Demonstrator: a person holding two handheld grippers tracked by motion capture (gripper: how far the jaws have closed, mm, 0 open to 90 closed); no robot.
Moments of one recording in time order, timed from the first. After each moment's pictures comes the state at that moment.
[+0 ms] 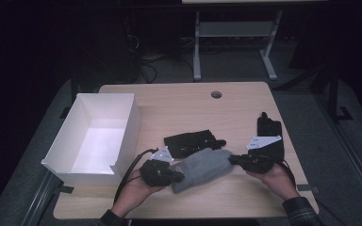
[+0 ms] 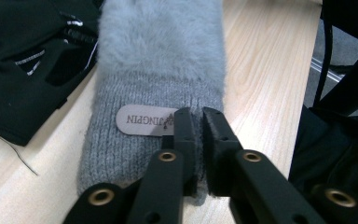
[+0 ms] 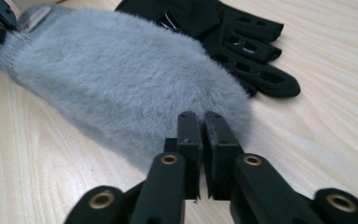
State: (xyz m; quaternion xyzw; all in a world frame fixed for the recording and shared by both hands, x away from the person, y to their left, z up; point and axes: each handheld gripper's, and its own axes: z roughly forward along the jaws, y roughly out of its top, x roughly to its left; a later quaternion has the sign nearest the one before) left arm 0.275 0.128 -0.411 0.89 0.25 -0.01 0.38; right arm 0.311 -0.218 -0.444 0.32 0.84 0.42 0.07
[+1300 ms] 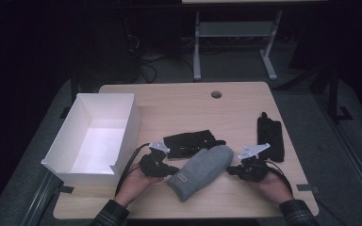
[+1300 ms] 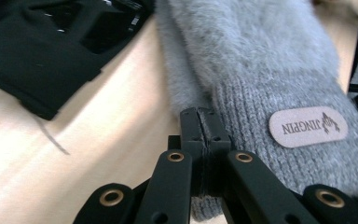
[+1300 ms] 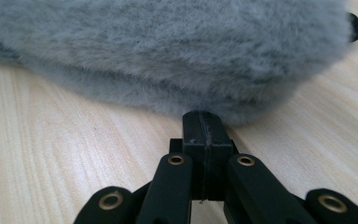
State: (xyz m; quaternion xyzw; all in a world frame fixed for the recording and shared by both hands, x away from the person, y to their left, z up) left arm 0.309 0.138 -0.439 0.88 0.32 -0.06 0.36; right arm 0.301 -0.204 -0.468 0.32 0.87 0.36 0.05
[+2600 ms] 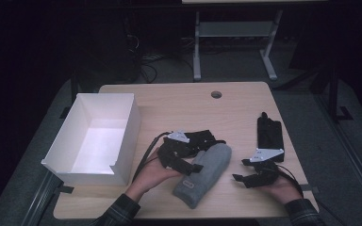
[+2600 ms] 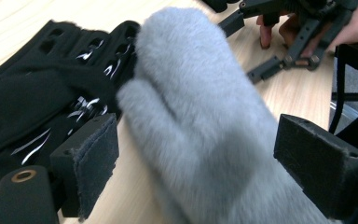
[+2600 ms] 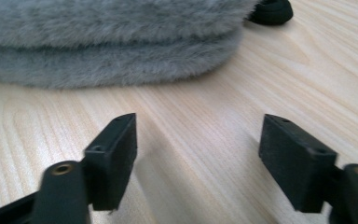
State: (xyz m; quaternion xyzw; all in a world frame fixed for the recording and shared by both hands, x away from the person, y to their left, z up) left arm 0.326 0.077 -0.409 0.88 0.26 -0.03 0.40; right arm 0.290 -0.234 -0.477 0.33 0.86 0.38 0.10
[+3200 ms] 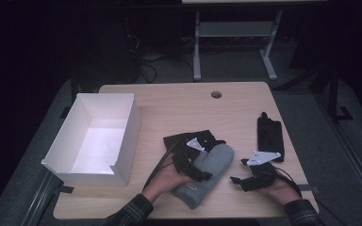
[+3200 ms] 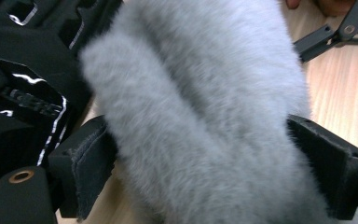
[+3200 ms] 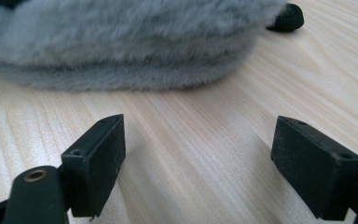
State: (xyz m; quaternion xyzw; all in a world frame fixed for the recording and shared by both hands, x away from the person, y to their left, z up) left arm 0.330 0.045 -0.454 0.90 0.25 -0.04 0.35; right arm 0.286 -0.227 -0.481 0.32 0.86 0.38 0.12
